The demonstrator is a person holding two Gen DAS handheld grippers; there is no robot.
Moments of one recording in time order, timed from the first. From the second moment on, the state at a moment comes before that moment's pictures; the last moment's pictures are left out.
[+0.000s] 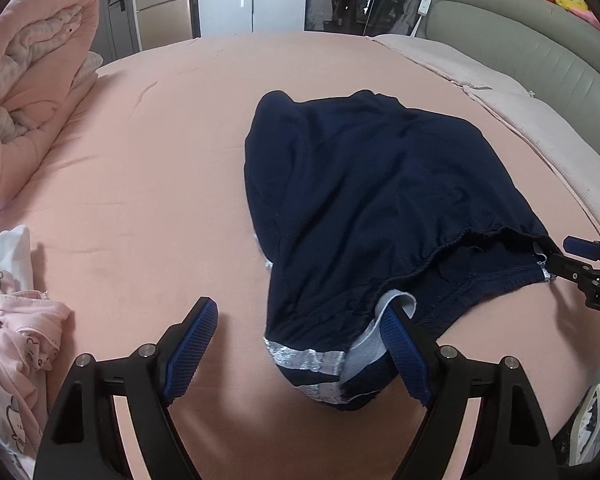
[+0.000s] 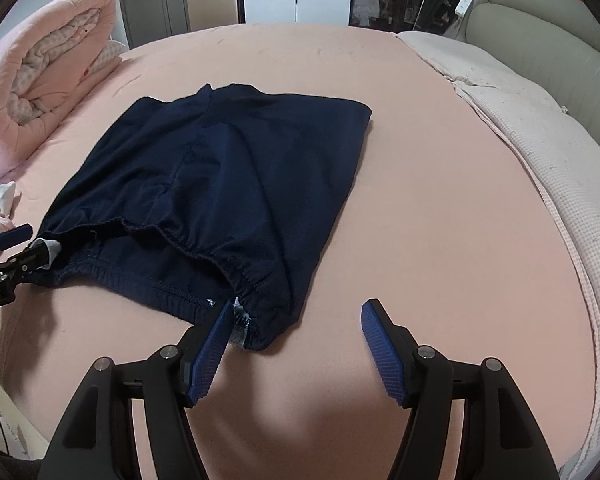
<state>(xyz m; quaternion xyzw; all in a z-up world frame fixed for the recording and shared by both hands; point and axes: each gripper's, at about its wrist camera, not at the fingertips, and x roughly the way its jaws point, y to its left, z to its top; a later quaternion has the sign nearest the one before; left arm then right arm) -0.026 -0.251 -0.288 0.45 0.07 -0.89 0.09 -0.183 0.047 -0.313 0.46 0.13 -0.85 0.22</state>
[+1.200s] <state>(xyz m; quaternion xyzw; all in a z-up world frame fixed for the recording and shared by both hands) -0.021 -0.239 -0.285 0.45 0.02 -0.88 0.13 -0.172 0.042 -0.318 0.44 0.19 -0.86 0.19</state>
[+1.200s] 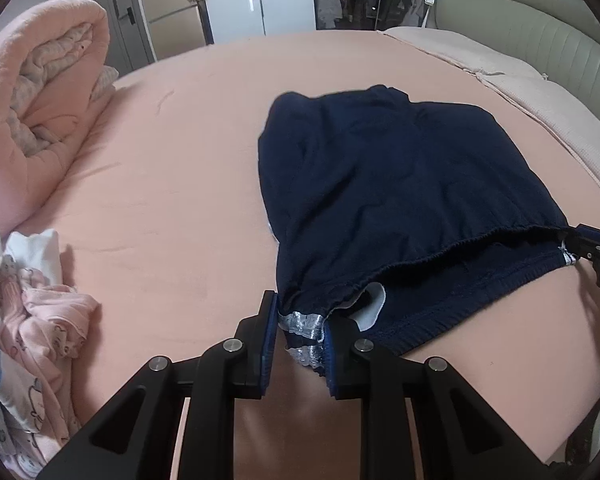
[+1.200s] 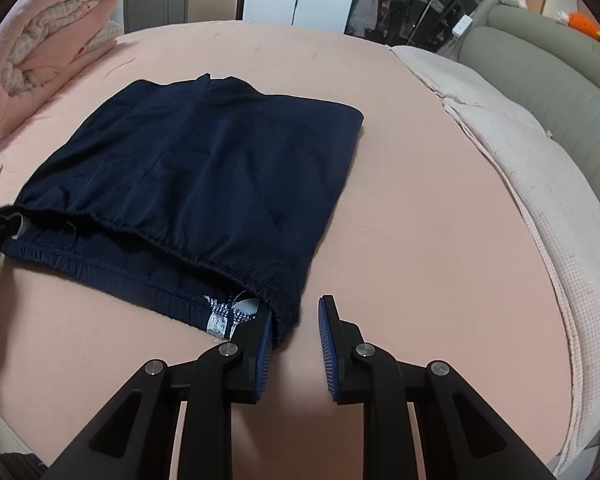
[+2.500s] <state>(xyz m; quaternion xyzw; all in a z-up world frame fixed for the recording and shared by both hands) -0.008 -0.251 -0.254 0.41 0.04 -0.91 0.10 -0.159 0.053 -0.303 0.47 0.15 -0.85 0.19</state>
